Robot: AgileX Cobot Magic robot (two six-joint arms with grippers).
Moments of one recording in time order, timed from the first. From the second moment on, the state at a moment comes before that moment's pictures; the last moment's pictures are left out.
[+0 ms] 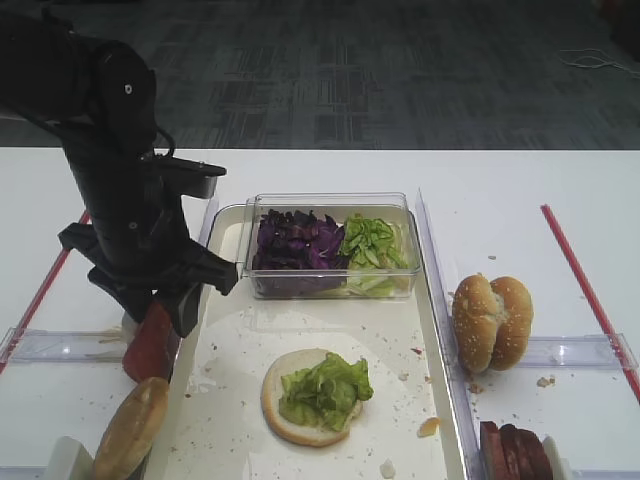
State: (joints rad) left arm -0.43 1.81 -1.23 -0.04 1.05 -0.08; right arm 0.02 -0.02 -0.48 0.05 1.12 -0.06
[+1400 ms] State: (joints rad) left arm -0.43 1.87 -1.23 0.01 1.04 -0.10; right arm 0.02 -0.02 -0.48 0.05 1.12 -0.06
